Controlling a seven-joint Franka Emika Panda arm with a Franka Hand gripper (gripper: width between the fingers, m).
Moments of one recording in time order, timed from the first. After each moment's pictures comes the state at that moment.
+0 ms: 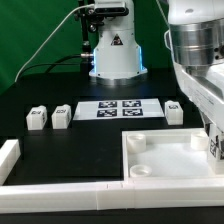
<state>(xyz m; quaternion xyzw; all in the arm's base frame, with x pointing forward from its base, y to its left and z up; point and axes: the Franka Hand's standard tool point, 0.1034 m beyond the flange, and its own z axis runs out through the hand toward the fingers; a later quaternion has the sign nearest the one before) 0.635 0.111 0.073 -0.67 0.74 0.06 0.06</state>
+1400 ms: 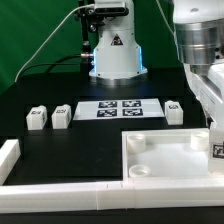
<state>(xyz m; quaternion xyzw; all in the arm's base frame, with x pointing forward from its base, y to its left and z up) 0.632 0.119 0.072 -0.74 0.67 0.05 0.06</state>
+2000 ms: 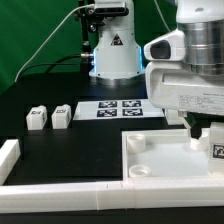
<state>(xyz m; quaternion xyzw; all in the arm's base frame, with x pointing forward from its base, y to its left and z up) 0.633 0.118 0.072 -0.94 0.32 0.02 0.06</state>
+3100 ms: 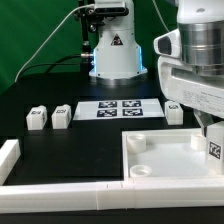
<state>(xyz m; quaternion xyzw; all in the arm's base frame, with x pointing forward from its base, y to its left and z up) 0.633 0.116 0.070 -0.83 0.56 0.04 0.05</state>
